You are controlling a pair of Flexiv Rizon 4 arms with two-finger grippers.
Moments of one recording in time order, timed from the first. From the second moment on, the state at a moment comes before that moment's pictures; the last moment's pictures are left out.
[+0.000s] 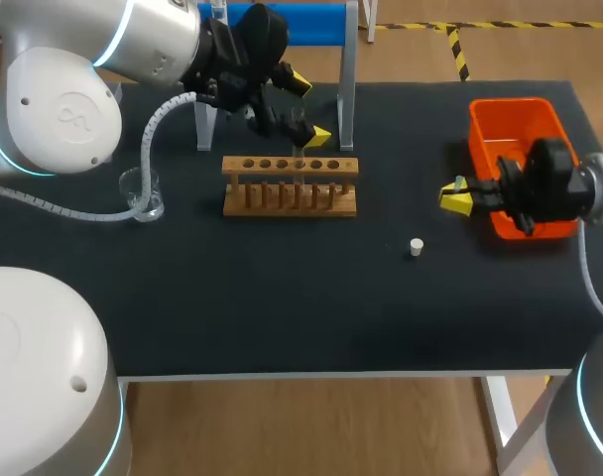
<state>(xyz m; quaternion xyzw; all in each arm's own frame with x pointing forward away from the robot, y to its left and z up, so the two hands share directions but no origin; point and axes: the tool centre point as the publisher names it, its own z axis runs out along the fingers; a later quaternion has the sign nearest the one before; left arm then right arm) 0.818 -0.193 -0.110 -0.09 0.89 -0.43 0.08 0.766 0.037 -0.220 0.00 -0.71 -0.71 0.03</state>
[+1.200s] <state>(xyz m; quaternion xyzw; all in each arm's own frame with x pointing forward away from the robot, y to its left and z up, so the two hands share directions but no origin) 0.842 -0.172 -0.115 -0.13 0.90 -0.41 0.10 0.777 0.023 -0.242 -0.01 -0.71 -0.70 0.02</state>
